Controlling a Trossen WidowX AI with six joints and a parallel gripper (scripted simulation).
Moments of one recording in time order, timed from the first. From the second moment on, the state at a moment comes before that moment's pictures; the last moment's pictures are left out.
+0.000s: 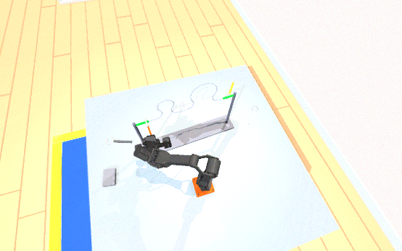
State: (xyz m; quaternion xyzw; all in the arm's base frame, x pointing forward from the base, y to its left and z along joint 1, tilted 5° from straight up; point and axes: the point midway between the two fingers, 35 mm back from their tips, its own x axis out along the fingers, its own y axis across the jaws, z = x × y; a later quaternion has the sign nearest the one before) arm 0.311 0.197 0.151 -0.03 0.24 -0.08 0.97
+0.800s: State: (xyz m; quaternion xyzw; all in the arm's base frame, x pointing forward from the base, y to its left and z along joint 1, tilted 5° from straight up) arm 0.311 0.203 0.140 -0.03 0.23 -0.08 0.97
